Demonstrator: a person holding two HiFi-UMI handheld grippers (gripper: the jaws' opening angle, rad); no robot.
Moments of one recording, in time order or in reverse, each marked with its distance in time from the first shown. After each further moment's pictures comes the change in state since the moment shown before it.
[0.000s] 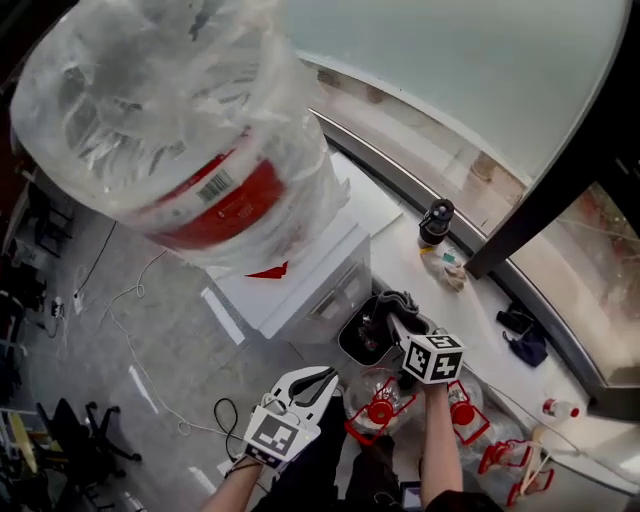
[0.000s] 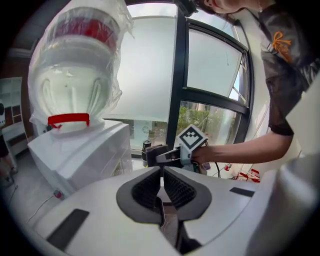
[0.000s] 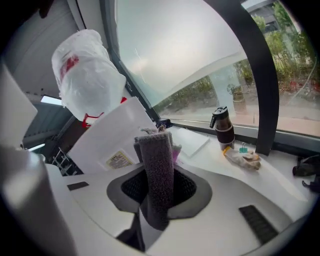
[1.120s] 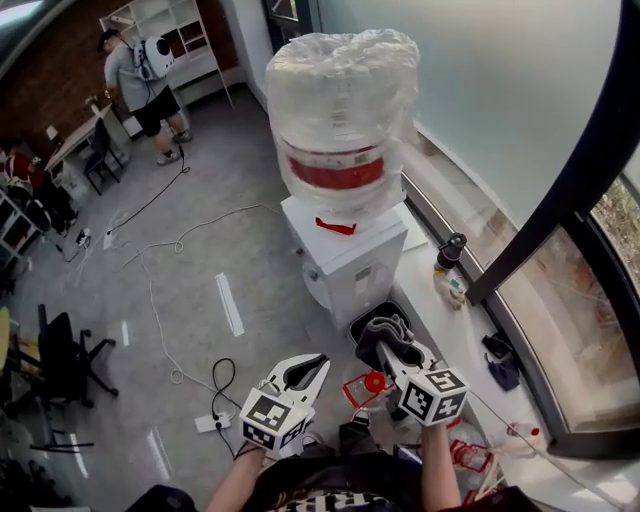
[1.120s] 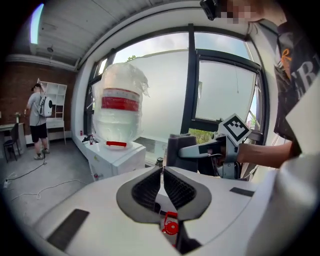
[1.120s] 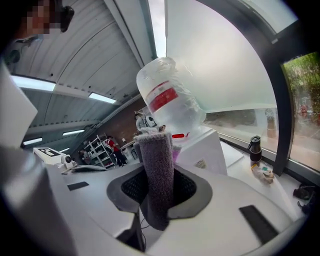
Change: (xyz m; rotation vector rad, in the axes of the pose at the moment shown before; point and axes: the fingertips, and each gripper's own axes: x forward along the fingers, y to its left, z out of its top) left arm -0.205 -0.103 0.039 -0.205 -0.211 0.304; right arm -0.244 0.240 0.001 -0.255 -0.016 0.327
